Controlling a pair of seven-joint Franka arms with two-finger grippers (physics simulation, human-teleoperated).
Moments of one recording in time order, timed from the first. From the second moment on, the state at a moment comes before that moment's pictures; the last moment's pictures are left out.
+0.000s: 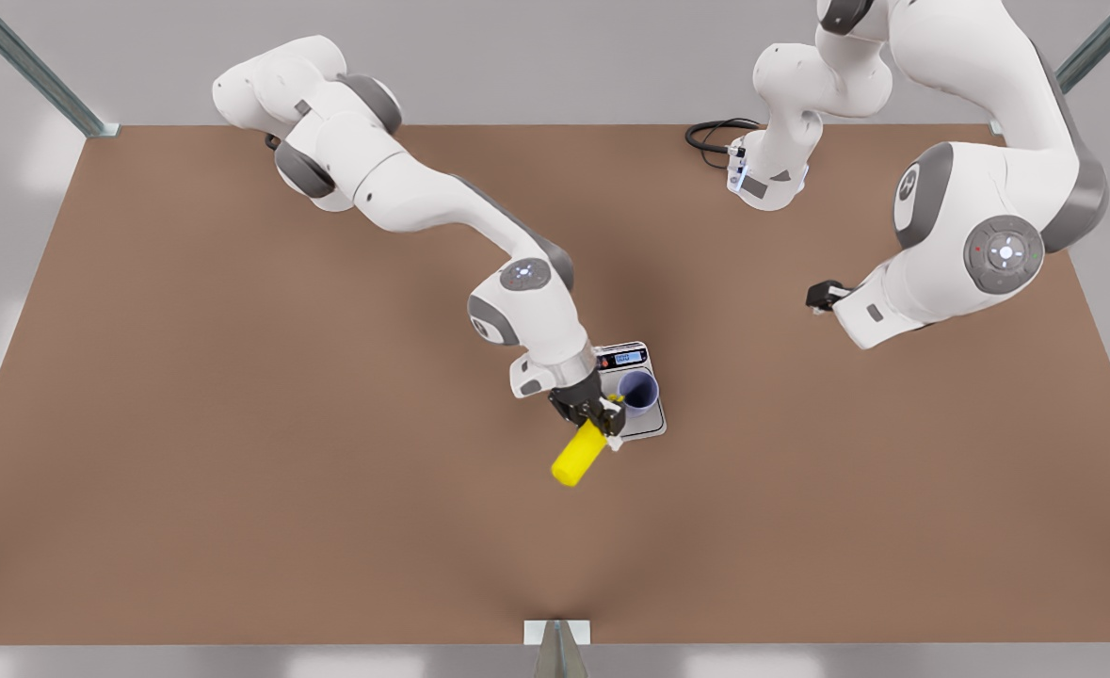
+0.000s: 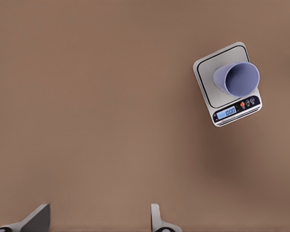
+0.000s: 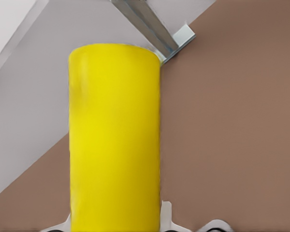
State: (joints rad) left arm -0.29 0.22 0.13 -1.37 -0.01 1.32 0.10; right arm 0.57 0.93 0.28 -0.99 -0.41 2.49 1.48
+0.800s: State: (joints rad) left arm -0.29 0.27 0.13 -1.37 0.03 1.32 0.09; right arm 0.25 0.53 0.23 -1.52 1.03 2.47 1.19
